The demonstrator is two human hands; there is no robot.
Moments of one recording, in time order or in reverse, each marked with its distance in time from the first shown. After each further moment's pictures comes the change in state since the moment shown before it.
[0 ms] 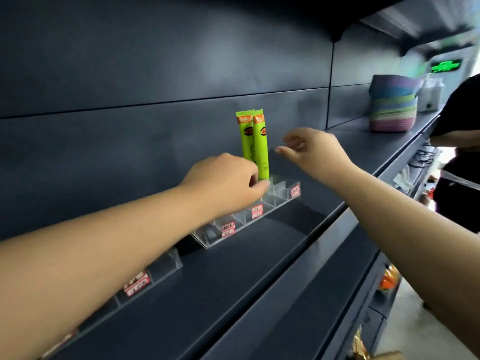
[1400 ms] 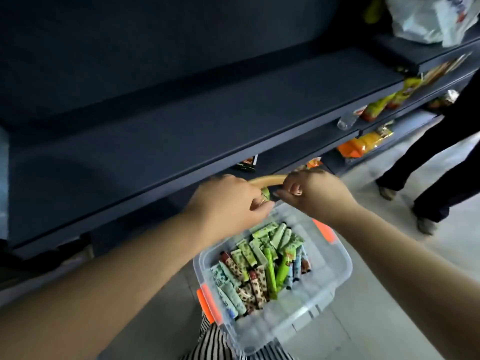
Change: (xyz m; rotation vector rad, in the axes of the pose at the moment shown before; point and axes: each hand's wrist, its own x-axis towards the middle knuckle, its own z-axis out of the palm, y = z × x) left_hand -0.170 0.273 0.191 -0.376 -0.384 -0.150; right_hand -0.309 0.223 -0.053 -0.221 -0.895 -0.165
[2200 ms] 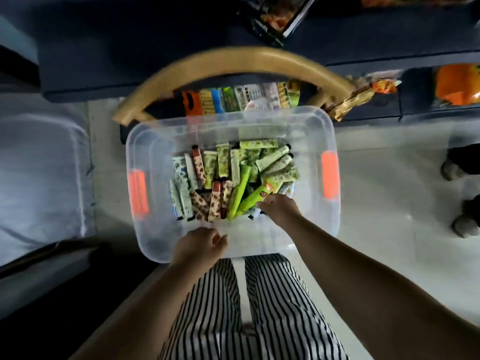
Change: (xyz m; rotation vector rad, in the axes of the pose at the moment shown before) left_hand -0.064 0.104 0.331 -0.424 -0.462 -0.978; right_hand -0.054 0.155 0.292 0.388 -0.926 0.438
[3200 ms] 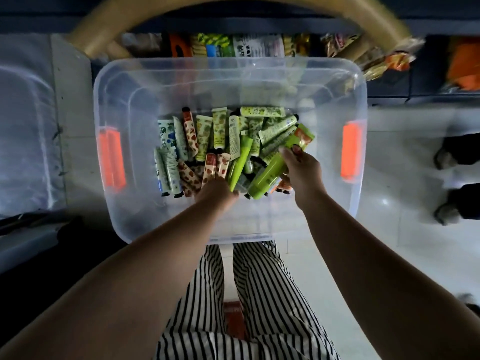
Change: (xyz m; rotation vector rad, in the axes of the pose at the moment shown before) left_hand 0.108 0.006 0.054 -0.188 -0.155 -0.239; right_hand 0.021 0.001 -0.002 0.711 0.369 -0.007
